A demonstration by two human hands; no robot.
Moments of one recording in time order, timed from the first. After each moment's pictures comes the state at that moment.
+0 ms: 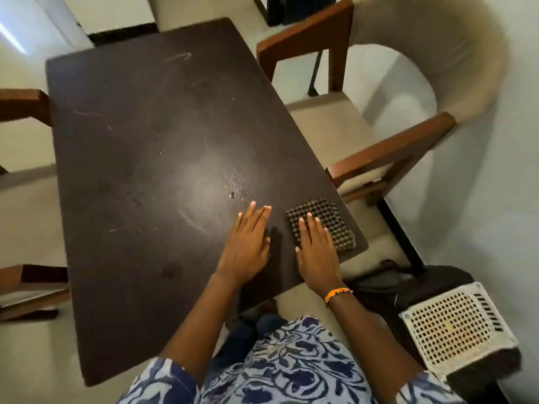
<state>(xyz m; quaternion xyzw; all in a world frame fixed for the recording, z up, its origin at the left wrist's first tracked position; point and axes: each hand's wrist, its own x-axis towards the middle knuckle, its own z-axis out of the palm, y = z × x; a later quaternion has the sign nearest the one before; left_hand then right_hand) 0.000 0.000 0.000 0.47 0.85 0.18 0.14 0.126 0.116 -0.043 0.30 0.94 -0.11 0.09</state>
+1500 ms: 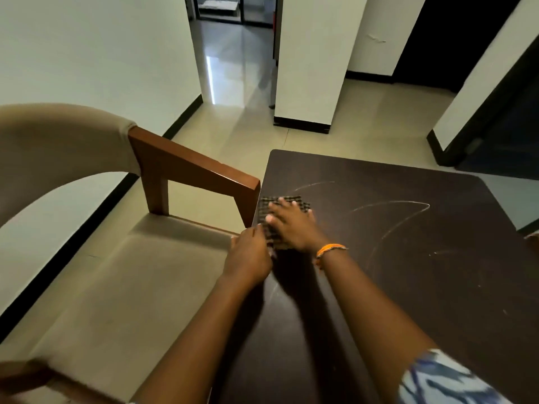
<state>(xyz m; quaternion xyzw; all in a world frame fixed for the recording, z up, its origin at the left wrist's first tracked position) -0.479 -0.165 -0.001 0.08 0.95 0.25 0.15 -0.524 -0.039 -0.018 -0.03 0.95 -0.26 0.14</state>
